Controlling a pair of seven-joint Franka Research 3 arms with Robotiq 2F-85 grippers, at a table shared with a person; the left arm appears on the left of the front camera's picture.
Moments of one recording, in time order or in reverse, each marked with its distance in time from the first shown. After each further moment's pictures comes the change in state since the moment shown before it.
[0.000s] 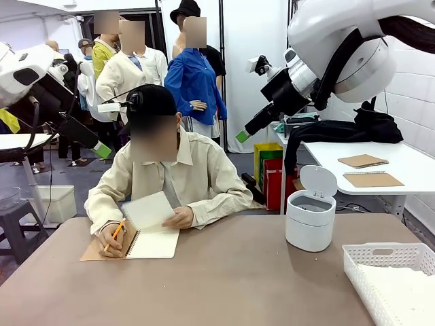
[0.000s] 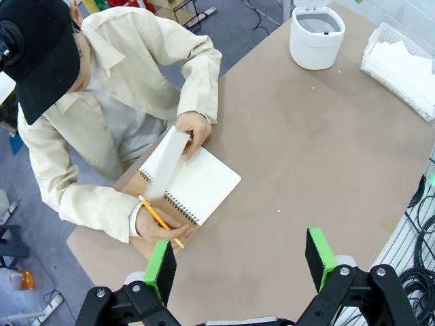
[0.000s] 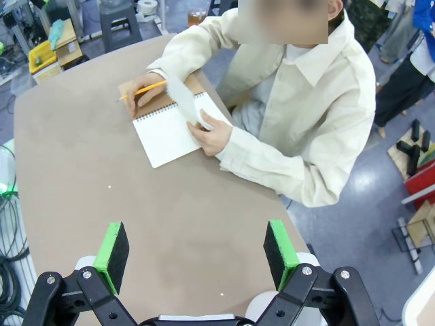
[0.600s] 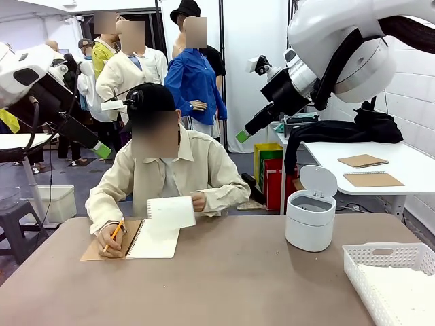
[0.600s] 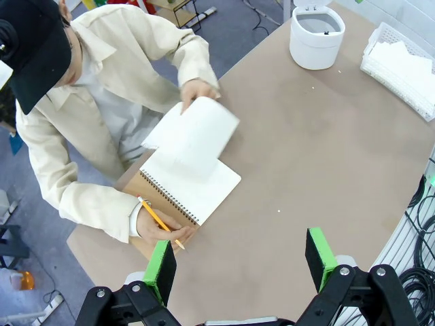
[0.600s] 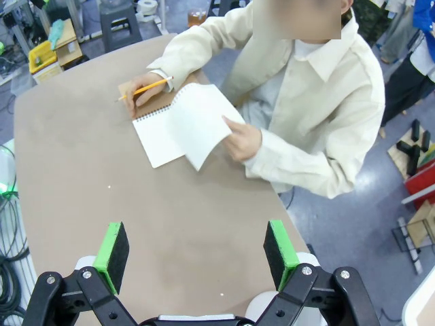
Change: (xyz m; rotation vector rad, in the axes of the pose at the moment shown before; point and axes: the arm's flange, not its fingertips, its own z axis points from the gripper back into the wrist) left arm 0.000 0.000 0.000 0.000 0.000 0.000; right arm 0.000 0.000 0.000 0.000 0.000 0.000
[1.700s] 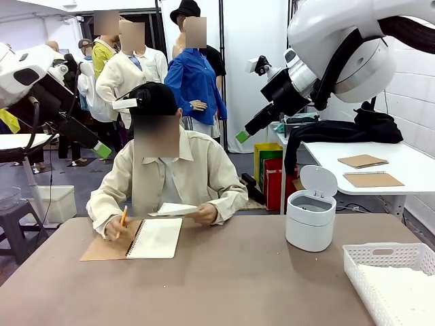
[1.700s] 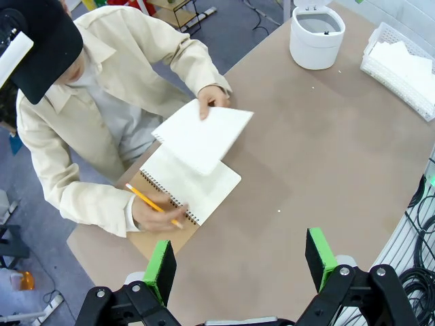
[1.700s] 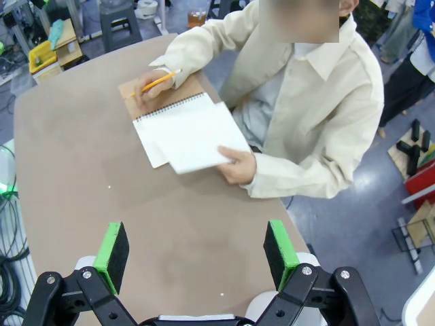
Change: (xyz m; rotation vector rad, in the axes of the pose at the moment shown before) left arm 0.000 0.000 0.000 0.000 0.000 0.000; right arm 0.000 0.000 0.000 0.000 0.000 0.000
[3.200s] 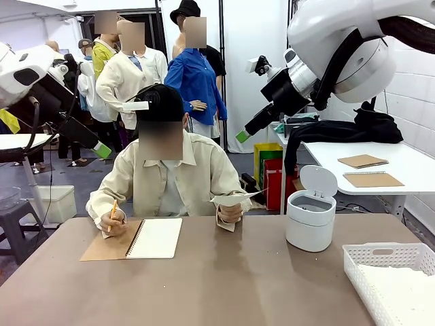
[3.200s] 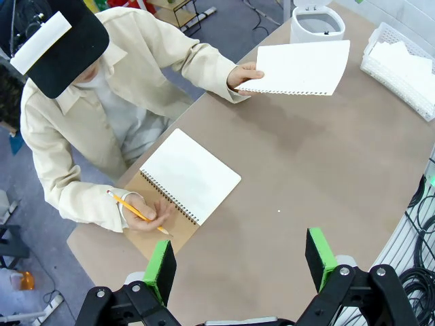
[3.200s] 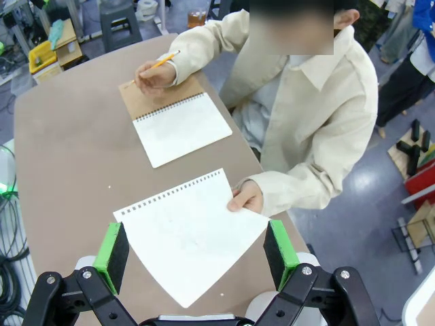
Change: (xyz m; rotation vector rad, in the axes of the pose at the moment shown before) left arm 0.000 0.000 0.000 0.000 0.000 0.000; right arm 0.000 0.000 0.000 0.000 0.000 0.000
